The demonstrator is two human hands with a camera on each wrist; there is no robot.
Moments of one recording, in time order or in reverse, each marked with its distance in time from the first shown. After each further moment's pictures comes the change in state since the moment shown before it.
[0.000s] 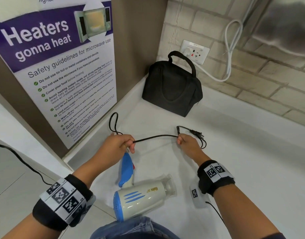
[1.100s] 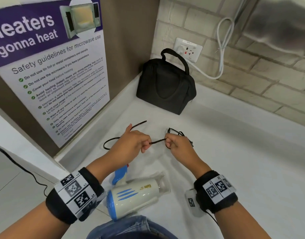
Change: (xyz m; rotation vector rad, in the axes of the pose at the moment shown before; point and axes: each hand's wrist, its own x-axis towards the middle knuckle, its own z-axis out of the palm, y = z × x) left_hand 0.015 0.044 0.027 0.147 -0.120 0.222; right_hand -0.060 -0.045 -0.011 0.051 0.040 -0.316
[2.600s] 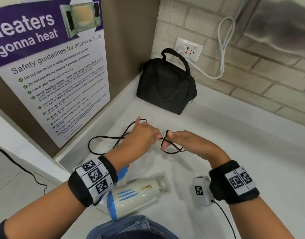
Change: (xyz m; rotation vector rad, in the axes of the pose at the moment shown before) left_hand 0.028 0.023 0.003 0.285 0.024 0.037; right_hand 0.007 -0.023 -0.051 0.187 -0.473 0.205
